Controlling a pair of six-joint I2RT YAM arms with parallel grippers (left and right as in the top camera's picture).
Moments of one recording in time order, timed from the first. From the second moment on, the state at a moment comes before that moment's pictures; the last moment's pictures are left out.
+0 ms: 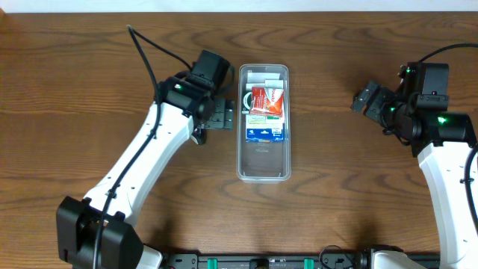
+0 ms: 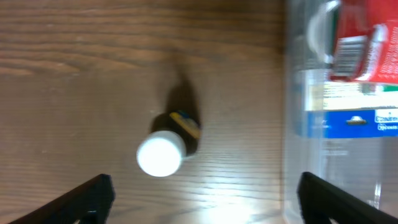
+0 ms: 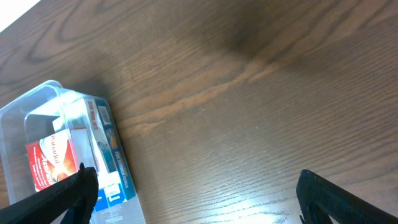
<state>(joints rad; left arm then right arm) -0.42 1.63 1.41 -1.04 -0.15 -0.34 -0.04 1.33 1.18 -0.83 -0.07 0.50</state>
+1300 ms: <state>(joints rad) -0.28 1.76 1.26 -0.86 -0.04 -0.38 -0.04 1.33 1.18 -0.83 -0.07 0.50</state>
